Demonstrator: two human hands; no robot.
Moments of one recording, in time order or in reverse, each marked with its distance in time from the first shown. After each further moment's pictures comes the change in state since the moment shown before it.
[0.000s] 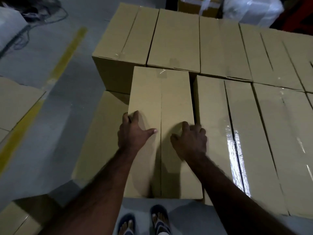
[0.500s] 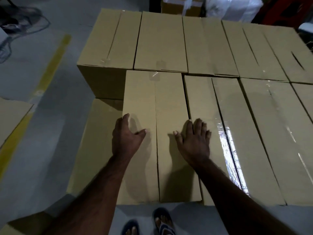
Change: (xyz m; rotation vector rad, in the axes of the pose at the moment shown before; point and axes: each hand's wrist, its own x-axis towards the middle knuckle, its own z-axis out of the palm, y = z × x) left_hand 0.004 0.004 0.003 -0.237 0.046 0.033; right_hand 0.014 0.042 0.026 0.001 0.088 0.038
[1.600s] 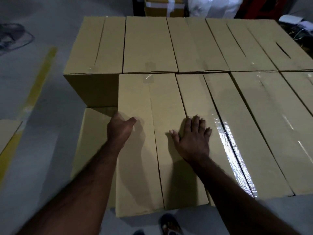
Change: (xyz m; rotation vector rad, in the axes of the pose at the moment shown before) left_hand 0.059 0.015 0.002 -0.293 -0.085 -0.188; right_hand 0.006 -0.004 0.006 -0.052 0.012 0.061
